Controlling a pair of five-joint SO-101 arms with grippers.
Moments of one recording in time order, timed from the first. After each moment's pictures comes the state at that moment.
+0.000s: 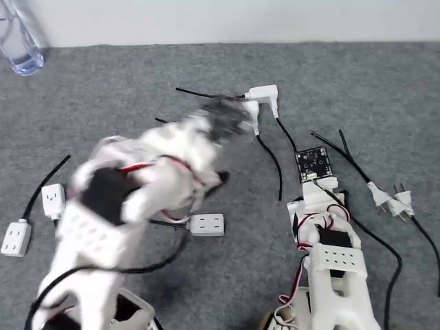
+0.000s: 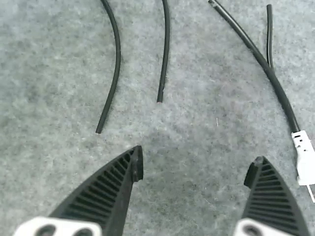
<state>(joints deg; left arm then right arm) 25.9 -29.0 0.4 90.3 -19.4 4.3 -46.1 78.2 27.5 17.9</state>
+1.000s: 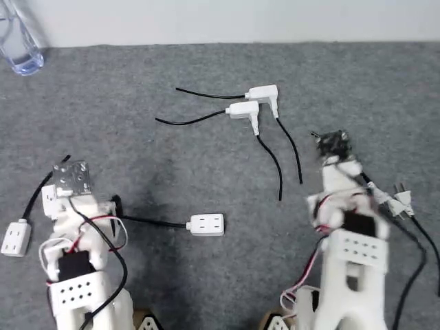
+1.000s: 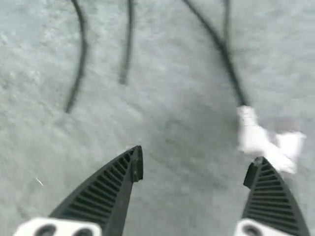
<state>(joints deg) -20.4 -69.6 83.1 47.2 -2.2 14.9 -45.5 55.8 55.8 27.2</state>
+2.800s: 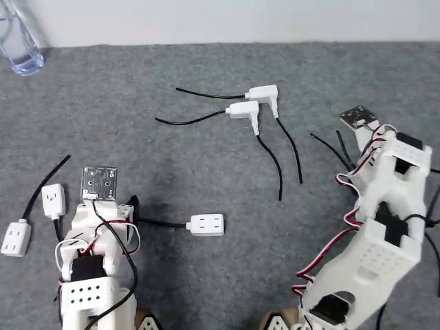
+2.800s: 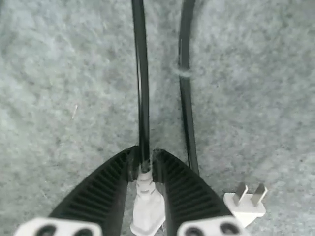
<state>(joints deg) -13.3 -71.6 88.7 40.2 -6.4 25.3 25.4 0.2 63.6 52.1</state>
